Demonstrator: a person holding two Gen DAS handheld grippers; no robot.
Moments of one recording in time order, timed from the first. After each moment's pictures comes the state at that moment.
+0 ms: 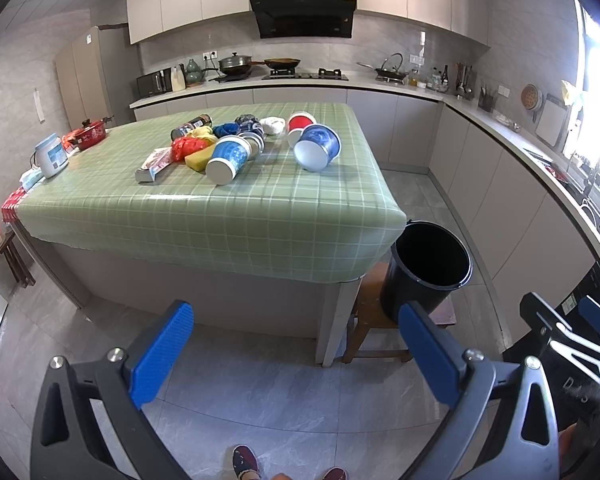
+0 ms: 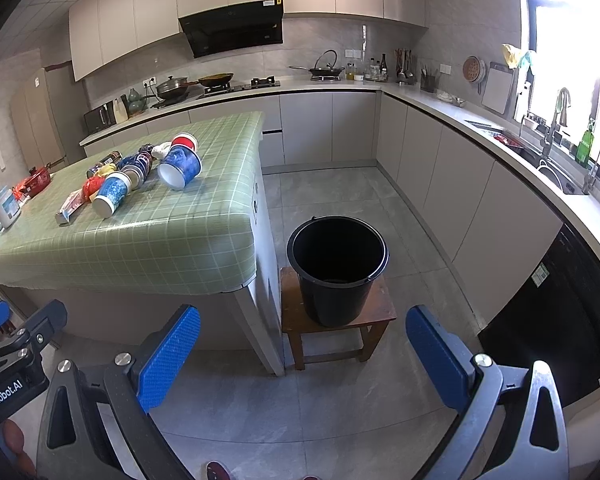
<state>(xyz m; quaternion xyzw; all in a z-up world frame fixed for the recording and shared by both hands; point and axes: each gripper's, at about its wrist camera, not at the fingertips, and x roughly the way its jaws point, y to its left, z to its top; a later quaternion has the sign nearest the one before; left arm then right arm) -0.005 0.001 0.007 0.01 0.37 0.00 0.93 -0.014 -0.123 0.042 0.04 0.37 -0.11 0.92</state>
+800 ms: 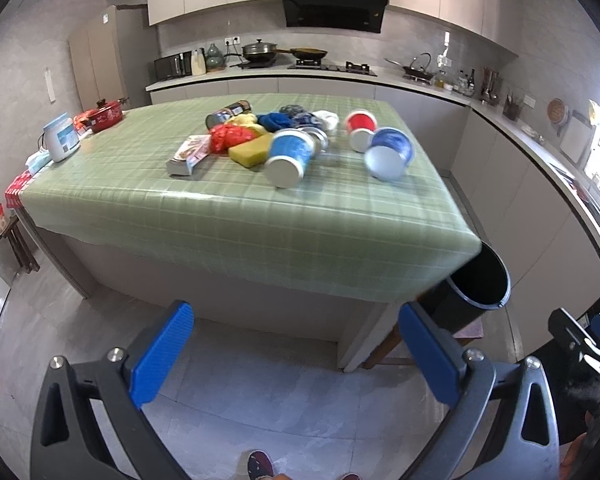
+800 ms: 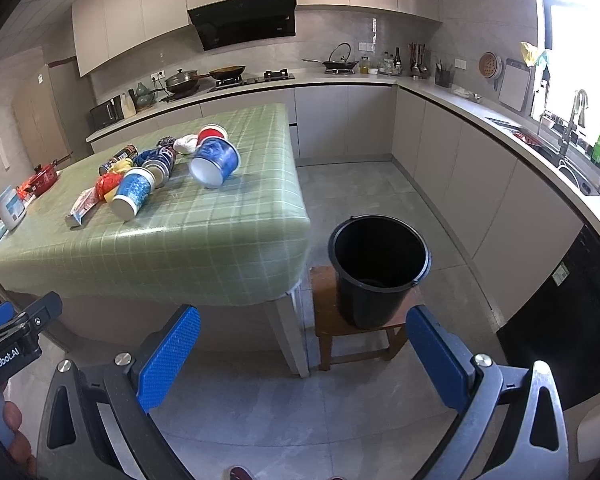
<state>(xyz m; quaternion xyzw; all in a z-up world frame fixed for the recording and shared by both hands) 0.064 0.103 -0.009 -0.02 0.39 0.02 0.92 0.049 -0.049 0.030 0.05 0.38 -0.10 0.92</state>
